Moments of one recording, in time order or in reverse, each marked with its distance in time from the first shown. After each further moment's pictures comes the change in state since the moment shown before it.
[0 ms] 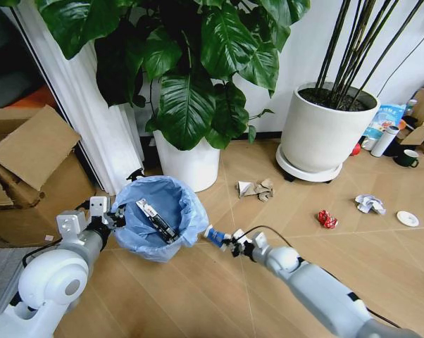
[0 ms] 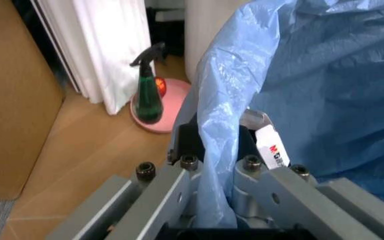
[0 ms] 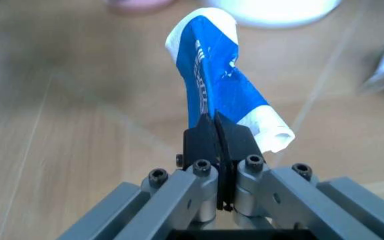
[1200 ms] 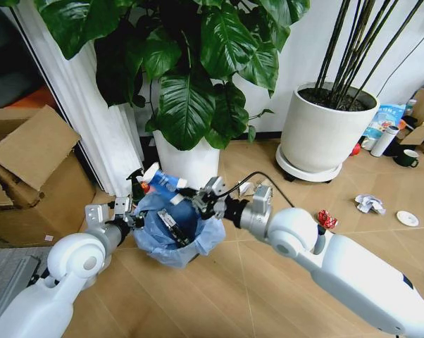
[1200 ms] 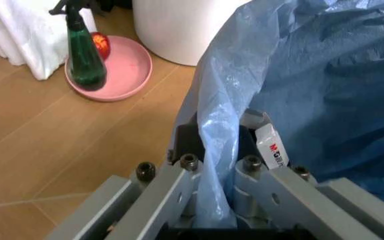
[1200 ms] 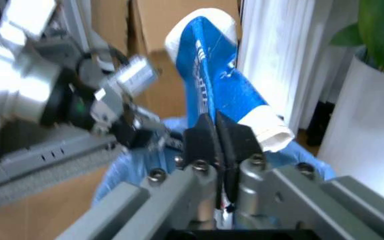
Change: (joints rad) left arm -0.187 0.004 0.159 0.150 -0.158 0.082 0.024; right arm 0.179 -0.159 -0.182 0.696 0.277 -0.161 0.116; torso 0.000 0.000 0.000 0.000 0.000
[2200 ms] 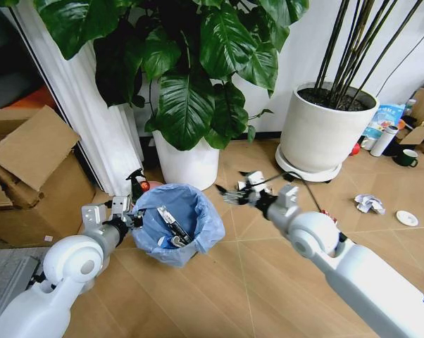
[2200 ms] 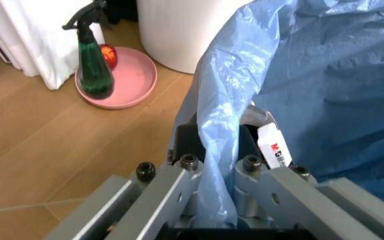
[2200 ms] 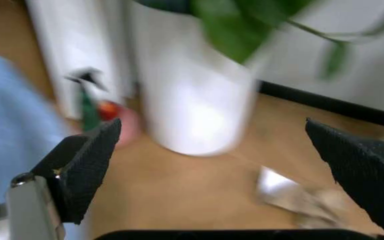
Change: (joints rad) left arm 0.046 0.001 -0.034 -0.059 0.031 -0.010 -0.009; right arm -0.299 0.002 0.397 -0.093 -0.147 -0.051 0.238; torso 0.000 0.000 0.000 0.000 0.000
